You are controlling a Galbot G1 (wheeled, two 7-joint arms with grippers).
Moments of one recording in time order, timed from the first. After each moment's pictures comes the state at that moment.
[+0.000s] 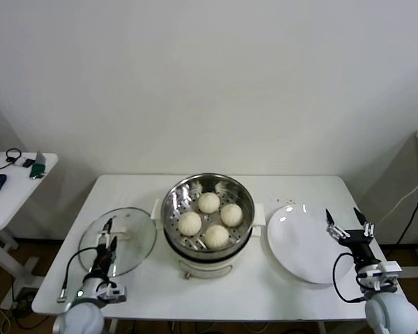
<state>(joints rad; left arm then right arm) 1.33 -1.34 -0.63 -1.59 1.40 0.02 -0.11 -1.38 1.15 0.72 1.72 0.39 0.08 -0.10</state>
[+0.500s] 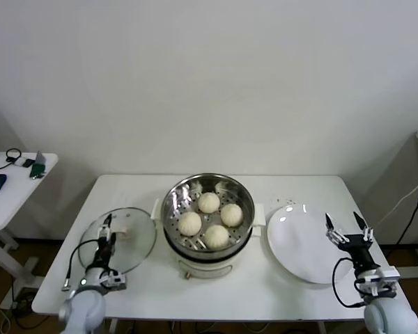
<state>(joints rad) 1.20 -1.34 -0.63 -1.41 1.41 0.01 -0.15 -1.39 1.18 0.74 1.71 0.34 0.10 -0.12</state>
